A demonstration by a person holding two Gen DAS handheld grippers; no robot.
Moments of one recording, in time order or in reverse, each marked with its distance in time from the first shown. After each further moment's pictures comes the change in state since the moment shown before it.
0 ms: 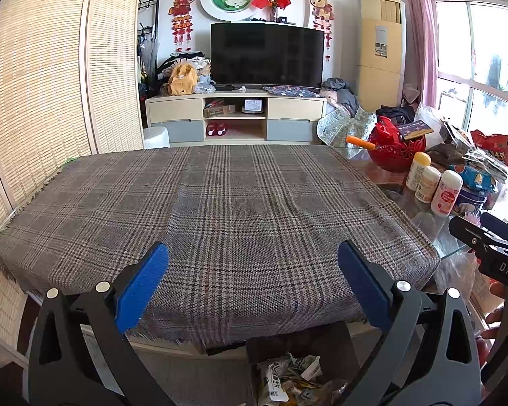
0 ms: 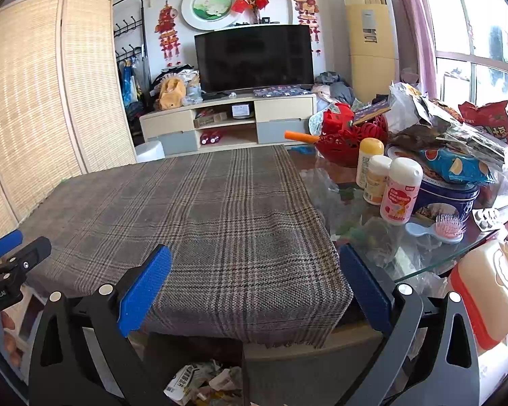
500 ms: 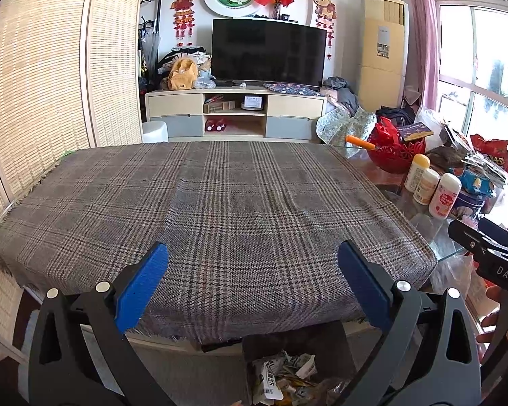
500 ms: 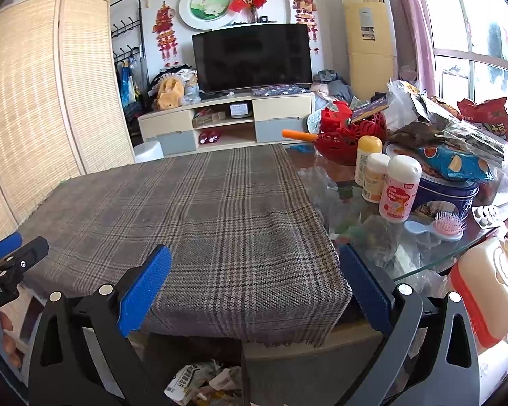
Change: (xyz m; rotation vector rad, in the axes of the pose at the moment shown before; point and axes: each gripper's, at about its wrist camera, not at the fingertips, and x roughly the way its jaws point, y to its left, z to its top) left arm 0.001 0.002 0.001 -0.027 0.020 -0.013; right arm 0.001 -0.001 0.000 0.011 0.004 -0.008
